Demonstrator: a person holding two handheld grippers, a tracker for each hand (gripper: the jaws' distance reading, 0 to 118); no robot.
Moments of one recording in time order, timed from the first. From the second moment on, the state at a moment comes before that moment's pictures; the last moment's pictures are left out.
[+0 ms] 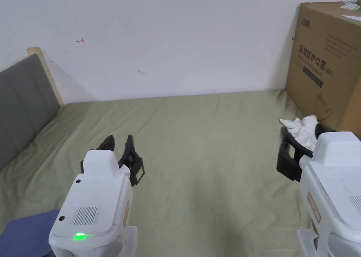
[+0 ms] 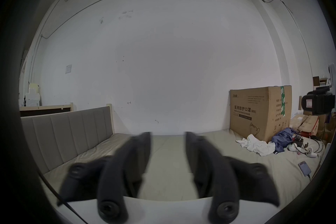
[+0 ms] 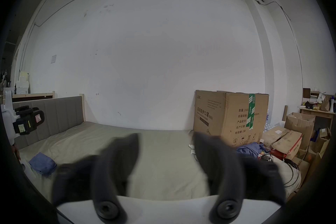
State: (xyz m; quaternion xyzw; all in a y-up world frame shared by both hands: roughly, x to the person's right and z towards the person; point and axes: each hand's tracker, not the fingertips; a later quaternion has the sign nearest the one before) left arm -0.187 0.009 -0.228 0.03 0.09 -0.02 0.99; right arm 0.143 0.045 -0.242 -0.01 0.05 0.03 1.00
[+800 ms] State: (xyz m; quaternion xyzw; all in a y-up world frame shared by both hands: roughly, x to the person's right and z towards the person) left arm -0.188 0.008 -0.231 0.03 0.10 -0.01 0.99; right arm 0.145 0.040 -0.246 -0.01 0.04 0.02 1.00
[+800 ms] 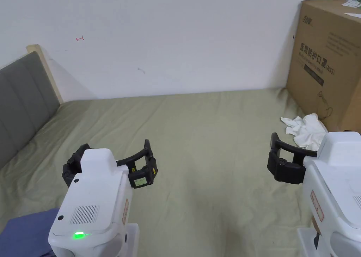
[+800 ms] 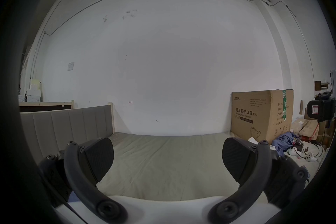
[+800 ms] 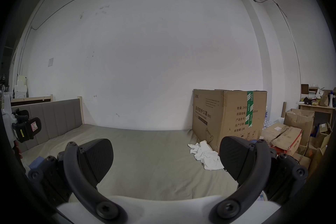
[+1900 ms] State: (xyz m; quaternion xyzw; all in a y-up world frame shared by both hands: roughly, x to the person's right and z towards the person) left arm -0.191 0.007 -0.229 0.03 0.11 -0.01 0.99; right arm 0.137 0.043 -0.243 0.00 0.05 0.03 1.00
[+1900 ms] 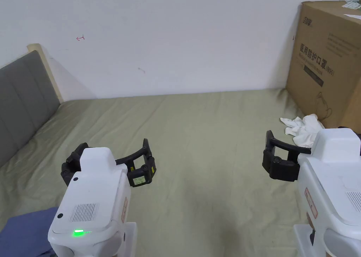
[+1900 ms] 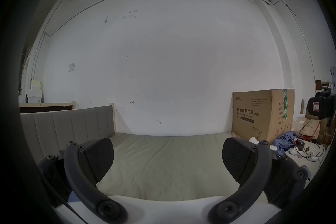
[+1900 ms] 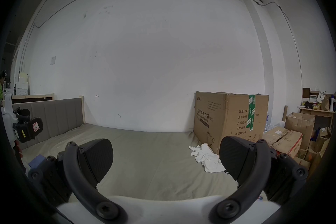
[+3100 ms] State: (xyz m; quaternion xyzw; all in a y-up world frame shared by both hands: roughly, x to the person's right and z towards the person) left arm -0.196 0.003 -0.229 0.03 0.11 0.00 0.99; right arm 0.135 0.040 -0.245 -0.01 0.05 0.04 1.00
